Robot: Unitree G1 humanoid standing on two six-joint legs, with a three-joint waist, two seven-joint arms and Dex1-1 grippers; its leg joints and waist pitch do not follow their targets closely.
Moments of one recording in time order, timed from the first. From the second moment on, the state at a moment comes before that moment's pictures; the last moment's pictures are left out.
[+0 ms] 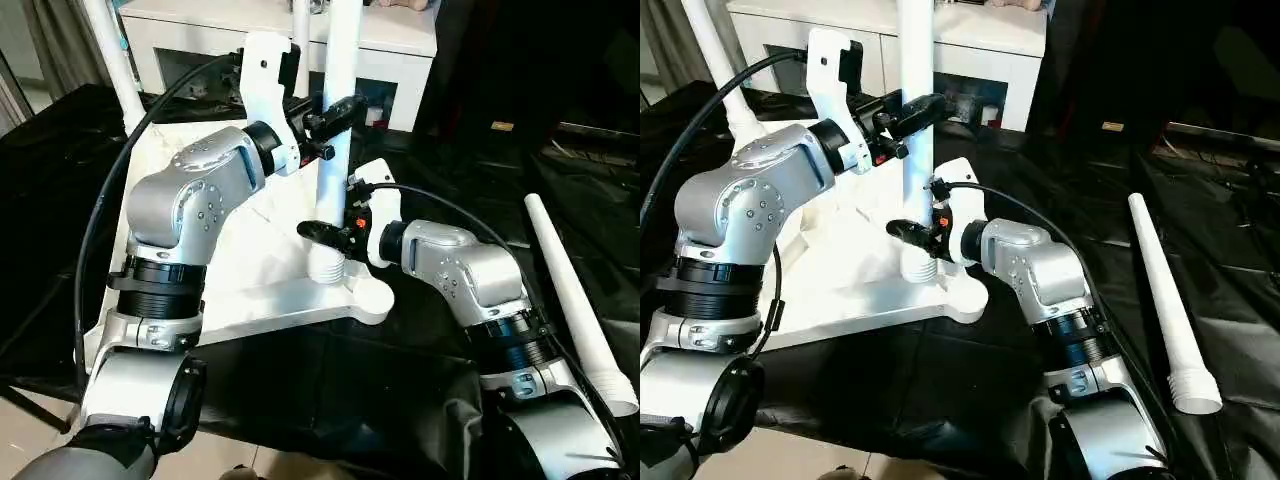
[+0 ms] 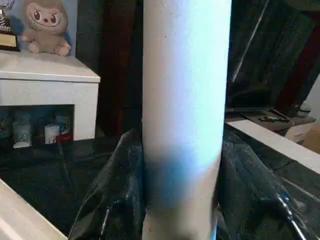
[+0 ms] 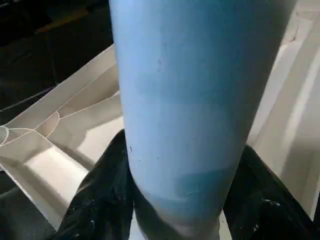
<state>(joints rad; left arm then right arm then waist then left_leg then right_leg) -0.90 0.17 0.06 0.15 -0.46 0.72 -0.43 -0.71 -0.12 0.13 0.28 0.28 0.73 0.60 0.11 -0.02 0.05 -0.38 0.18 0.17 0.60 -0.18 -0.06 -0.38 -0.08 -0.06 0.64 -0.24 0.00</state>
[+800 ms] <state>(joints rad) -0.66 0.32 0.21 -0.10 -0.66 0.49 -0.64 -0.65 -0.26 -0.02 0.28 0.33 0.60 0.65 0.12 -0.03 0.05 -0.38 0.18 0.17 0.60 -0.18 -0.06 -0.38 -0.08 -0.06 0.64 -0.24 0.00</state>
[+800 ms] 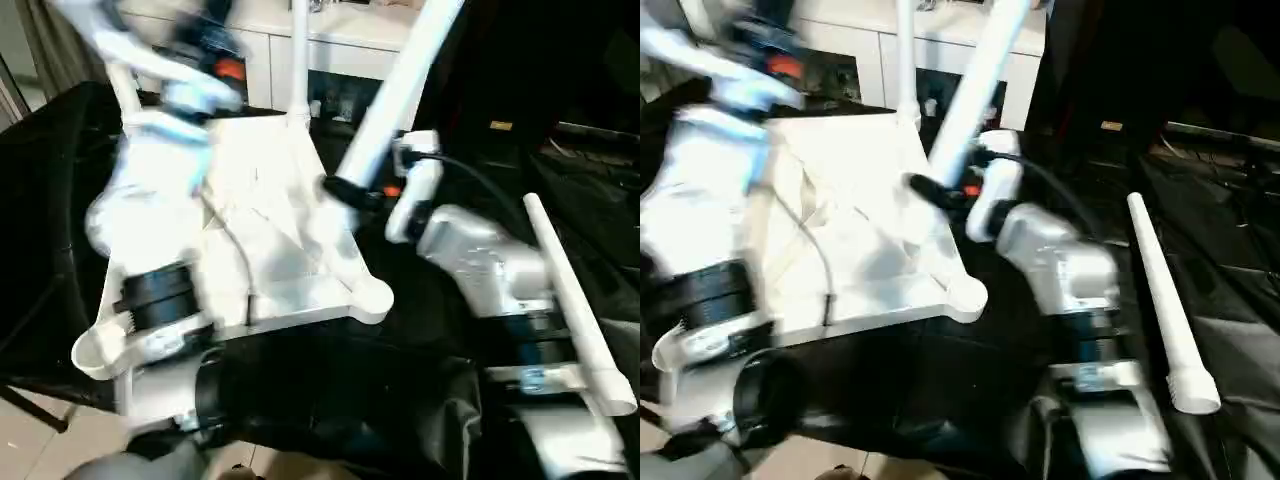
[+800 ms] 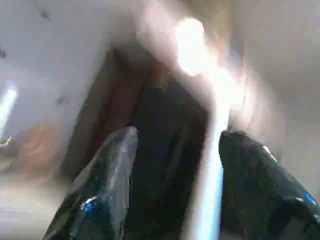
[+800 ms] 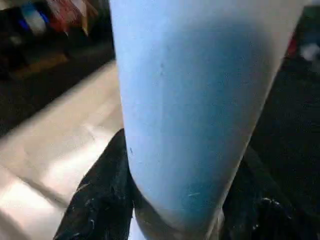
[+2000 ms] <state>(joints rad) -0.47 0.51 -0.41 0.21 -0.09 0.35 -0.92 -0.52 -0.28 0.08 0.32 0.26 0.31 0.87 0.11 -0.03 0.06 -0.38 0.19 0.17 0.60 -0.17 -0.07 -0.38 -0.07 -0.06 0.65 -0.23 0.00</state>
